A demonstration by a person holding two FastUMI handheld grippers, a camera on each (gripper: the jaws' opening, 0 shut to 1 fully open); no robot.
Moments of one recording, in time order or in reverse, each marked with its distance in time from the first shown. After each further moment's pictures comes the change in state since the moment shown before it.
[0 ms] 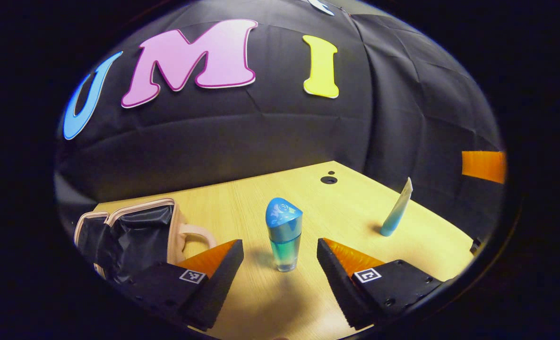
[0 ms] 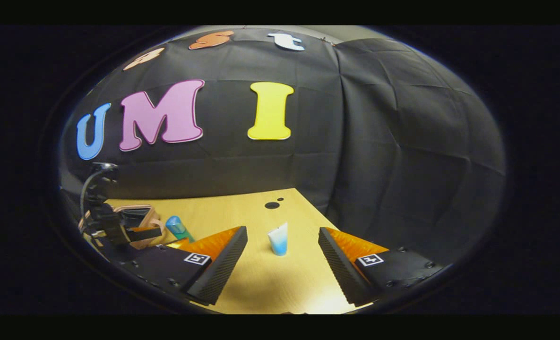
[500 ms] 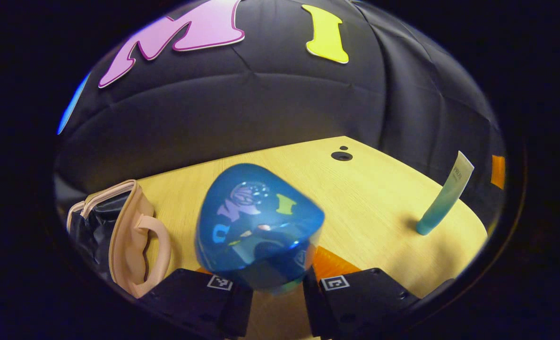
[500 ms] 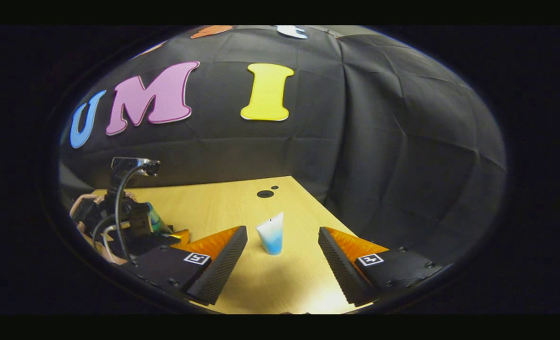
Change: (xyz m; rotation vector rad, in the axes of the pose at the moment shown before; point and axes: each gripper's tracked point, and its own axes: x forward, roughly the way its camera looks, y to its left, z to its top) left arm 0.076 -0.008 -0.028 -0.038 0.085 -0.008; right arm 0.067 0.005 -0.049 -0.092 0.057 -0.017
